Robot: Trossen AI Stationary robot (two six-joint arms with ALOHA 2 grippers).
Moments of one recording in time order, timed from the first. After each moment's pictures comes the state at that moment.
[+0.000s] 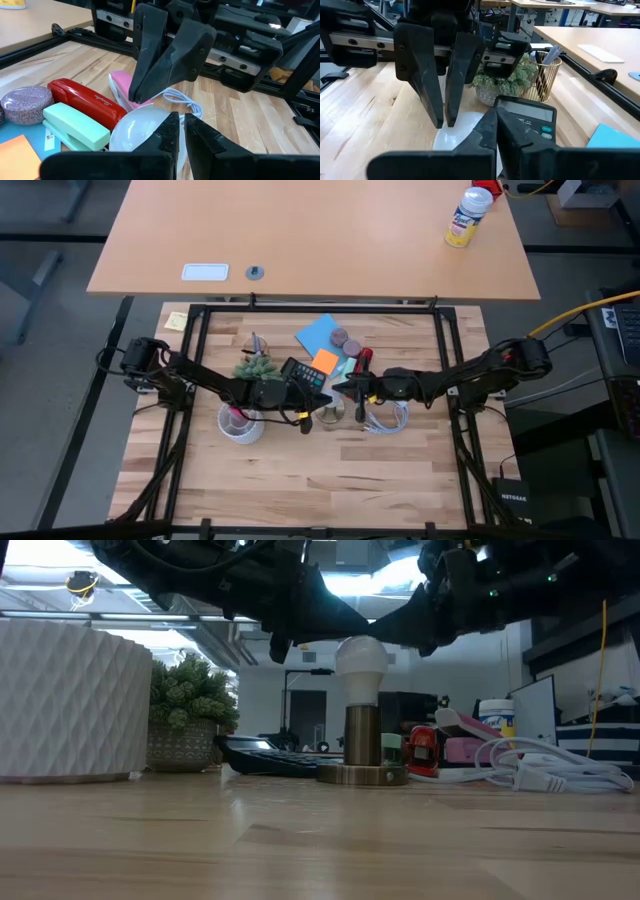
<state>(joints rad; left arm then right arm) -0.14 1.68 0.79 0.62 -0.29 -0.29 0.07 1.45 0.54 0.72 0.17 -0.01</state>
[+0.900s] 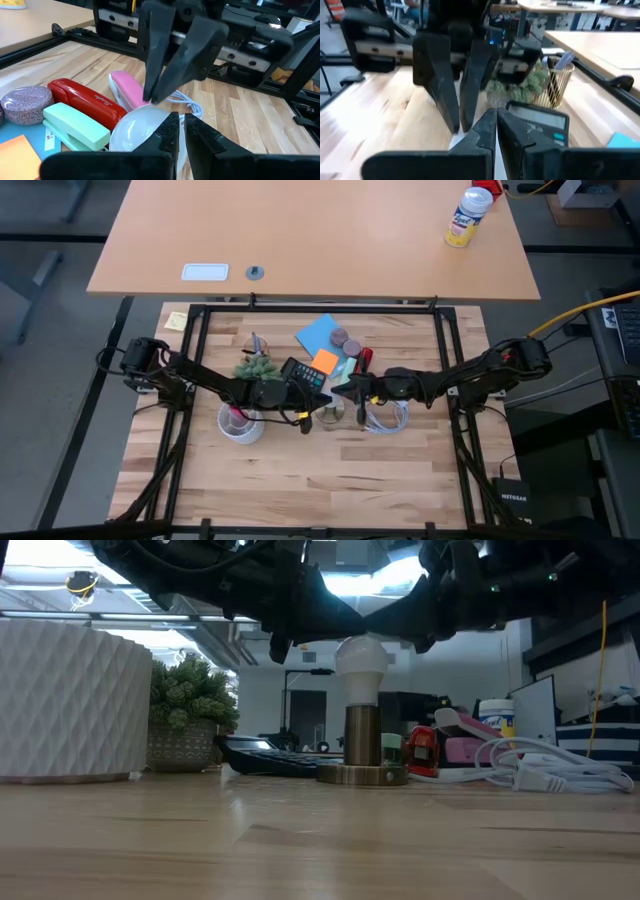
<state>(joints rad) -0.14 1.68 0.79 0.62 -0.29 -0.29 0.07 1.45 0.54 0.75 0.11 -0.01</state>
